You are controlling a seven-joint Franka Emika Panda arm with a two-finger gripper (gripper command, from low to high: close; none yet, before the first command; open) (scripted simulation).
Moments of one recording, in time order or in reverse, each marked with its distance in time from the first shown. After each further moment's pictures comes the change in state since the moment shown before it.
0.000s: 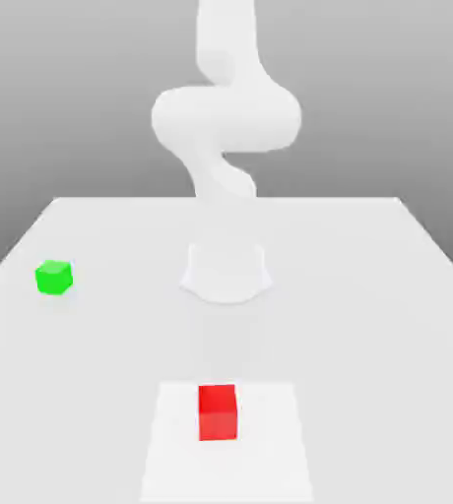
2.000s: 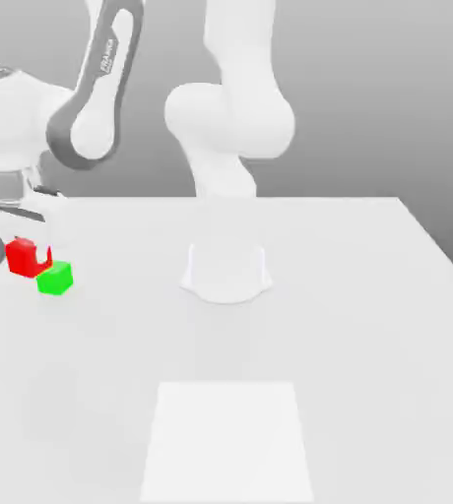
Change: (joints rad) arm -0.822 0.473 -0.628 -0.520 -0.332 0.306 -0.608
